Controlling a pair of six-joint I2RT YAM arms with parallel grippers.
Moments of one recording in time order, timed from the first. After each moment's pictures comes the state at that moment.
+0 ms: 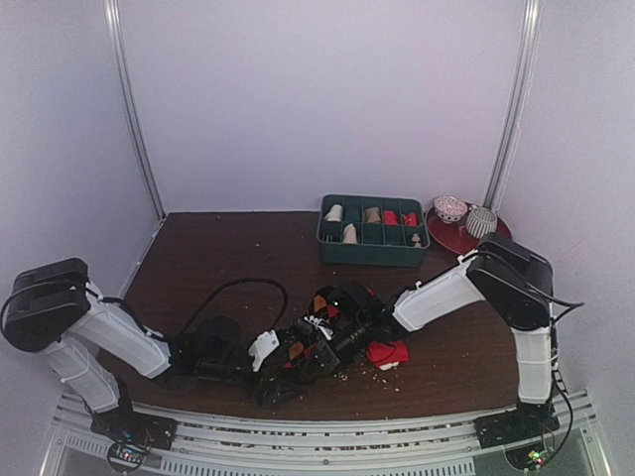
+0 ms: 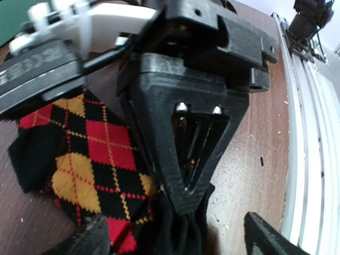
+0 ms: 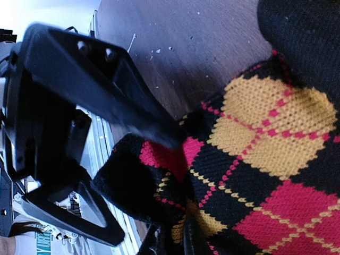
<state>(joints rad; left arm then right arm) -1.06 1.56 0.35 0.64 0.21 -0.06 0.94 2.08 1.09 0.08 -0.81 0.51</state>
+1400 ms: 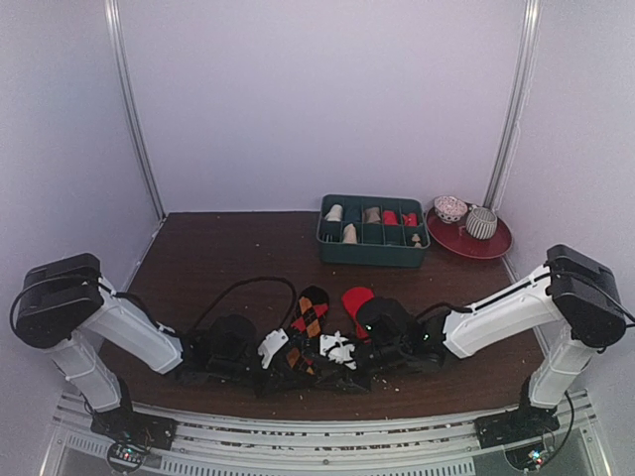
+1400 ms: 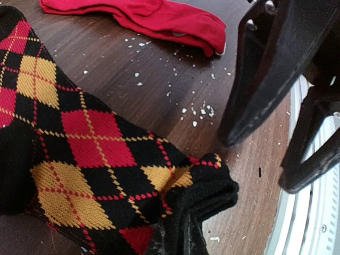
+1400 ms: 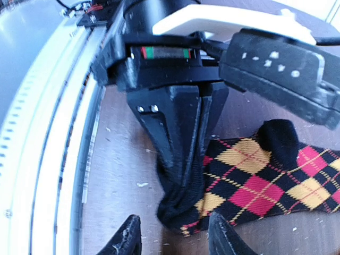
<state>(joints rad) -1.07 1.64 0.44 0.54 0.26 -0.26 1.11 1.69 0.76 0.26 -0.32 -0.28</state>
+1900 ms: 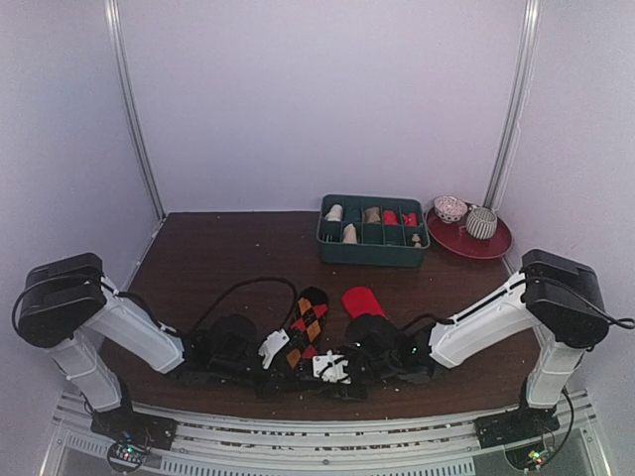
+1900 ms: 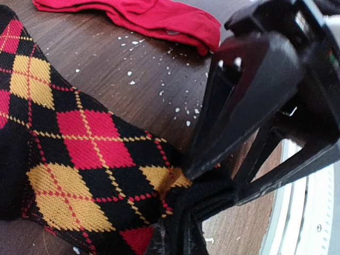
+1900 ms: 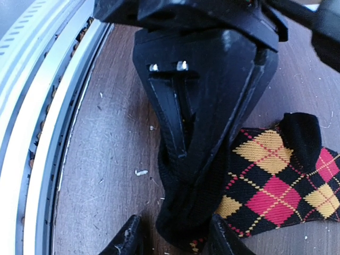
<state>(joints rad) -1.07 1.66 0.45 0.55 0.30 -0.27 1.16 1.79 0.76 0.31 -0.23 -0.44</state>
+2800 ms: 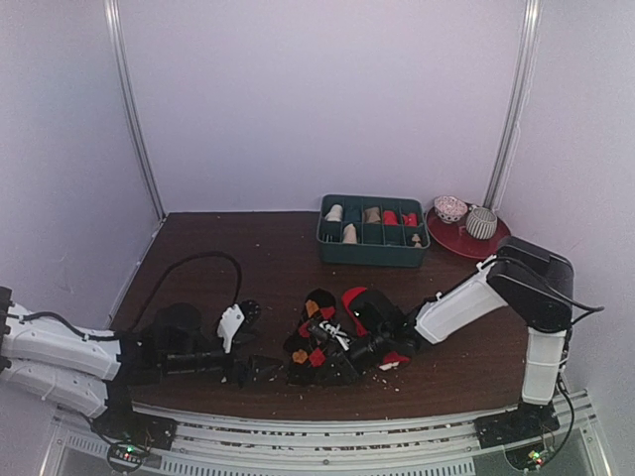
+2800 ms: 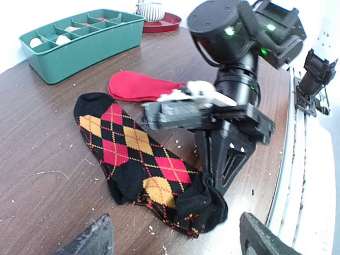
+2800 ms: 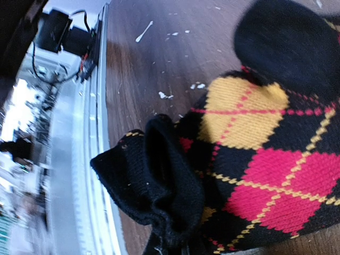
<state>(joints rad) -1.07 1.10 0.31 0.38 0.04 -0.14 0.97 1.96 0.86 0.28 -0.72 0.34</state>
